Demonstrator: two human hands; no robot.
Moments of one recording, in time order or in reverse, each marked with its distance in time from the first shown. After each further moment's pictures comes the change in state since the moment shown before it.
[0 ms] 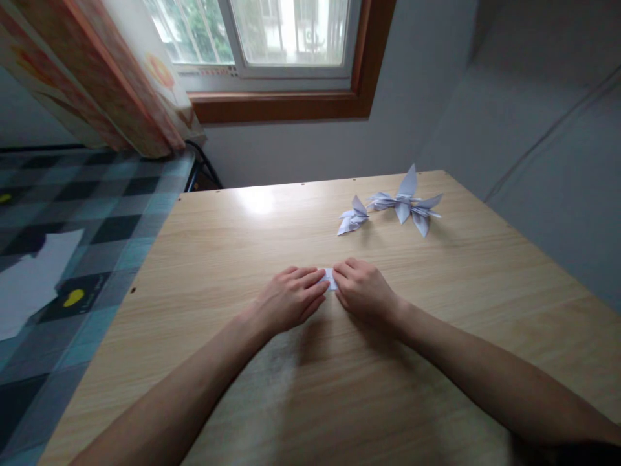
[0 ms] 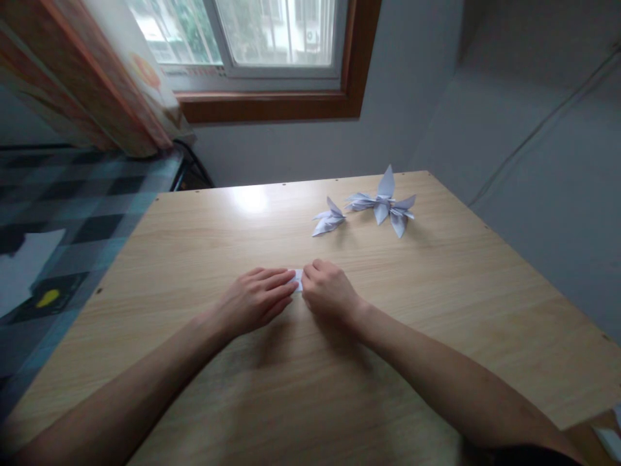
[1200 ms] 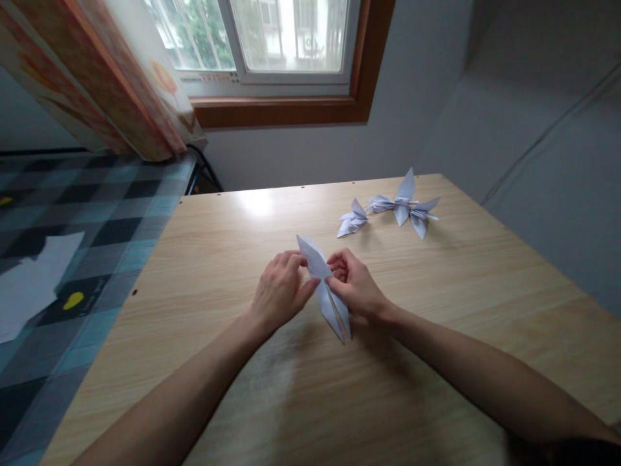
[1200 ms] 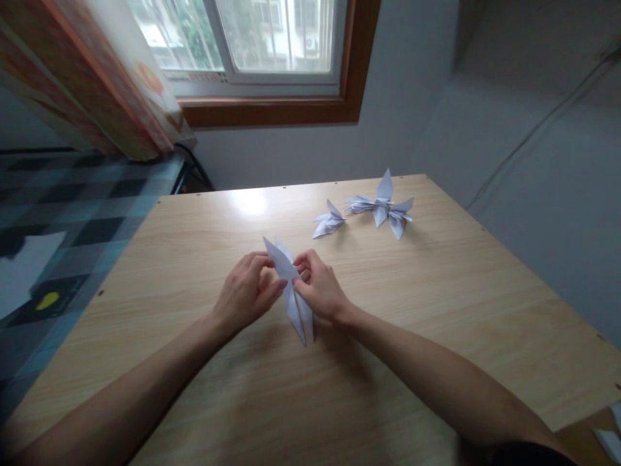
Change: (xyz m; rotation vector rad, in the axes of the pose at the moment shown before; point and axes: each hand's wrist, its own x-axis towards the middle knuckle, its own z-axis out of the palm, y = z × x) left_hand -0.001 -0.003 0.006 -0.307 0.268 -0.534; right_hand 0.016 -0.014 0.014 1.308 0.335 0.453
